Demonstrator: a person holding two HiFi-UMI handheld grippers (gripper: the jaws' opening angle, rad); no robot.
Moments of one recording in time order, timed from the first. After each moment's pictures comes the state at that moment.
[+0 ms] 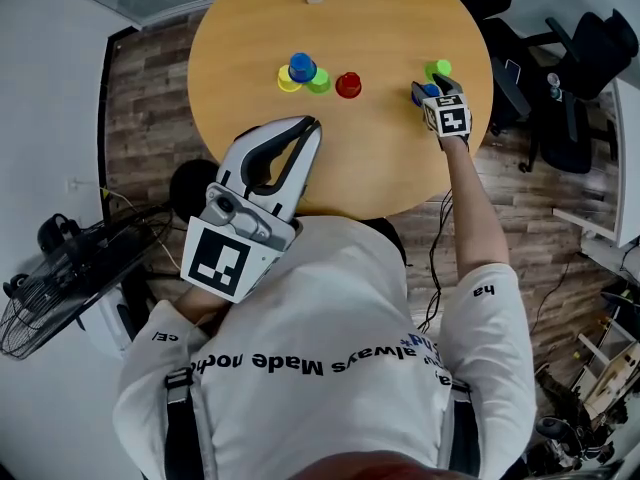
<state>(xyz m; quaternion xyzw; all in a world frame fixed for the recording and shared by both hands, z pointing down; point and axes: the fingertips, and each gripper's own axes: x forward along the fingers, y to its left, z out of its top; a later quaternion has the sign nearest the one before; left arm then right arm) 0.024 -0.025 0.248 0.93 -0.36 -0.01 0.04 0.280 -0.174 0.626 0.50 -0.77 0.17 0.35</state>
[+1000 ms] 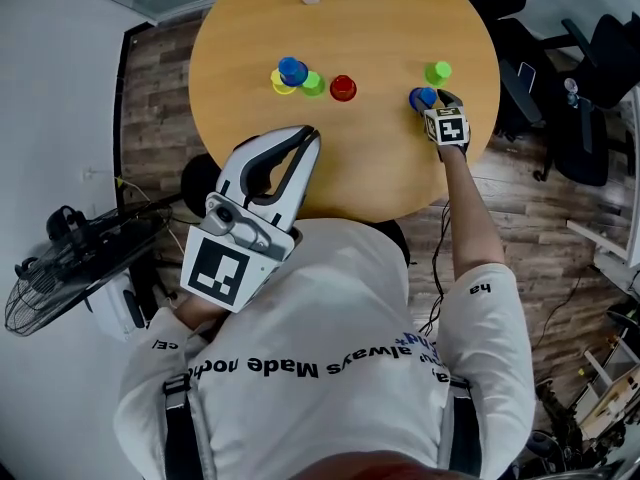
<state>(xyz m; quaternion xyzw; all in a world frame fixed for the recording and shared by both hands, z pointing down) 0.083 -0.029 0.256 0.93 -0.38 0.03 0.04 0.322 -0.159 0.706 0.49 -0.76 0.23 0.35</state>
